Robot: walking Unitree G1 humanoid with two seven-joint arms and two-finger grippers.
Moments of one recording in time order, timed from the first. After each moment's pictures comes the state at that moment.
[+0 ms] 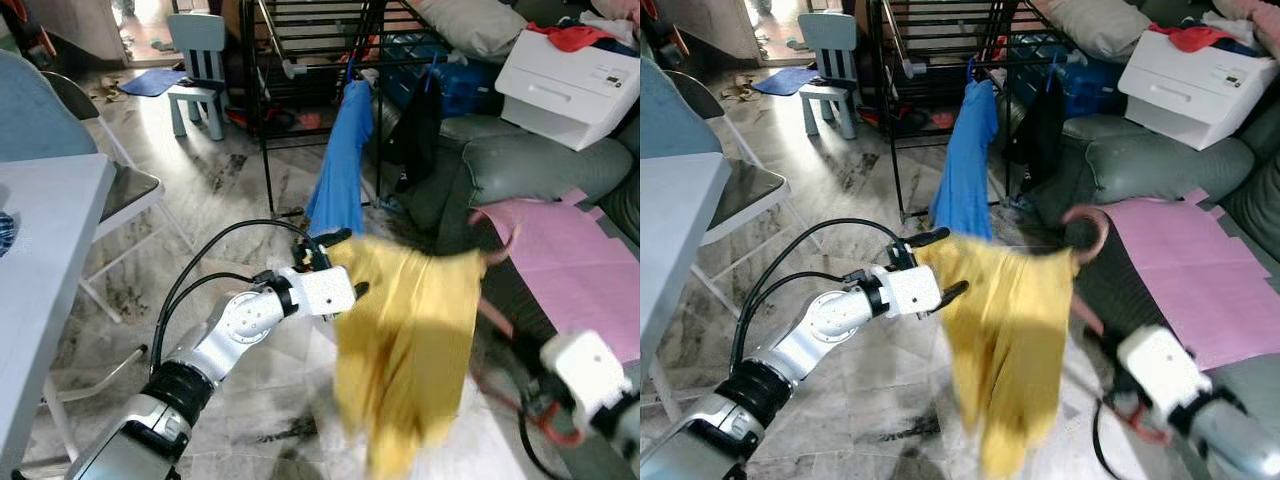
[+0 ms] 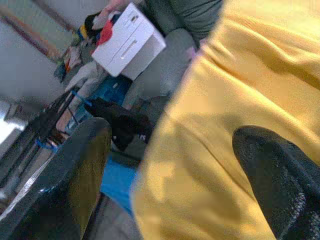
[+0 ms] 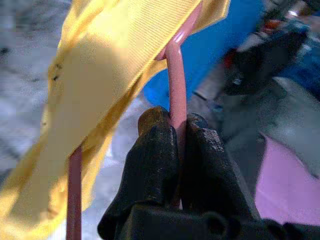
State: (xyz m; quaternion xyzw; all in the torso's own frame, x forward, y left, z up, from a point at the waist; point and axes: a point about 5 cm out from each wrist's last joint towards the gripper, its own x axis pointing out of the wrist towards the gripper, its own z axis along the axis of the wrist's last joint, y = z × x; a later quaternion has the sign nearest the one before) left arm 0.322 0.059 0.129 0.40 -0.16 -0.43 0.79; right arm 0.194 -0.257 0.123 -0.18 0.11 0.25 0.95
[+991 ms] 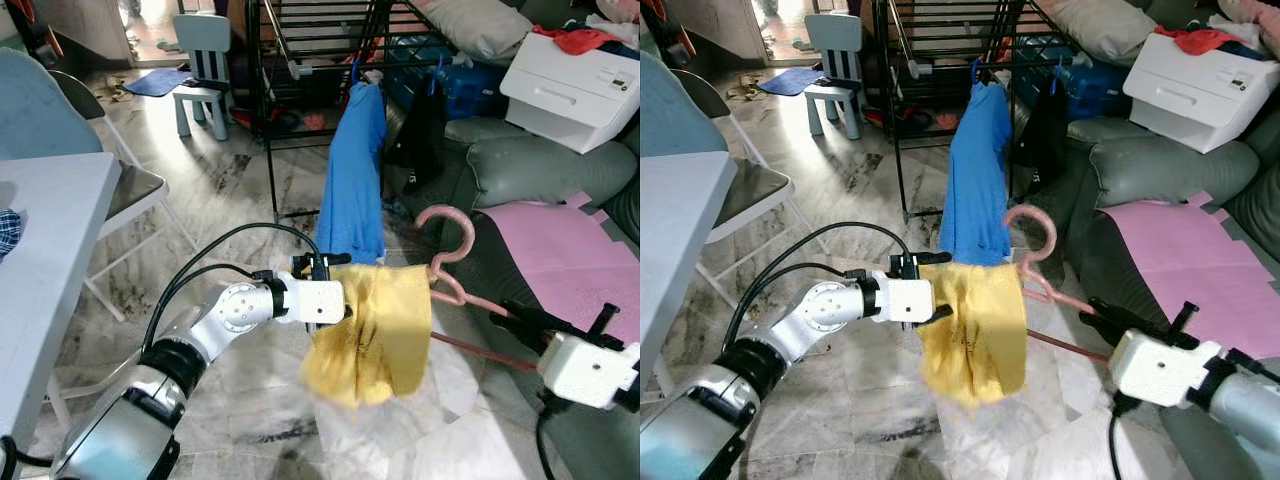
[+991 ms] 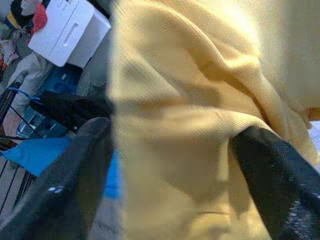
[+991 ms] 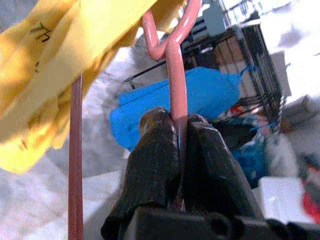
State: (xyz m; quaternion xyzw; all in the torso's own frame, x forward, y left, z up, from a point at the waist) left arm 0.333 0.074 0.114 0.45 -0.09 -0.51 0.73; right arm 0.207 -0.257 0.165 -0.44 -0.01 0.32 0.84
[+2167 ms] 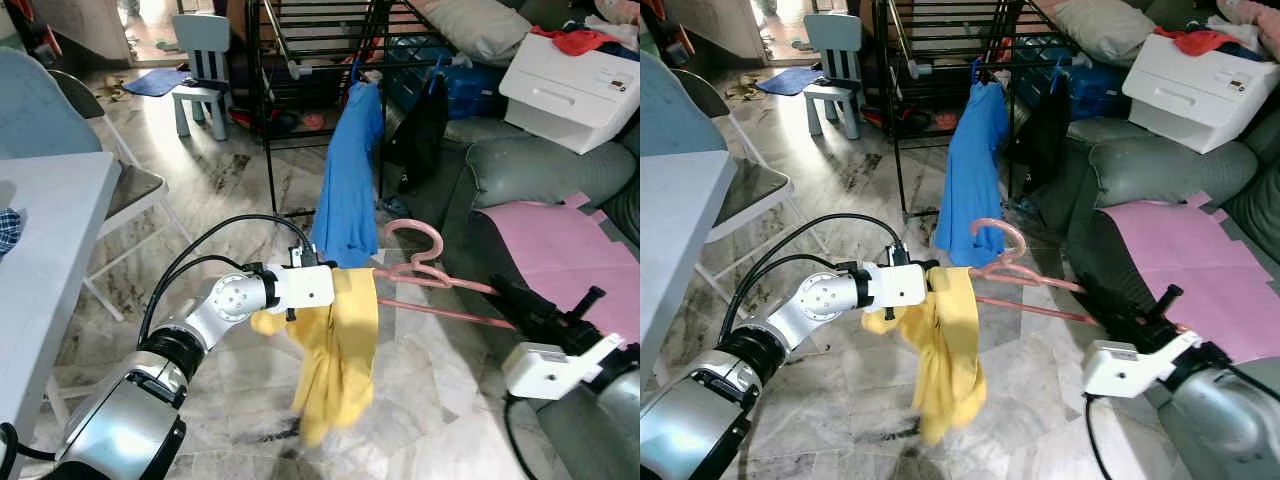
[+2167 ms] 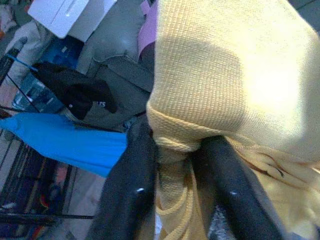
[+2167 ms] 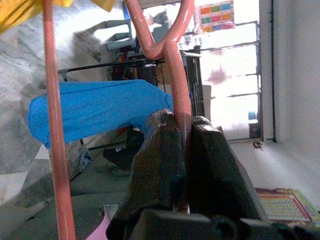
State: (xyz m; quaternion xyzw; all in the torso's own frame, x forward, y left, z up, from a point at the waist) left arm 0.345 0.085 0.111 0.43 -0.04 -0.49 0.76; right arm 0.227 -0.243 0.151 -0.55 -0.13 0.23 0.79
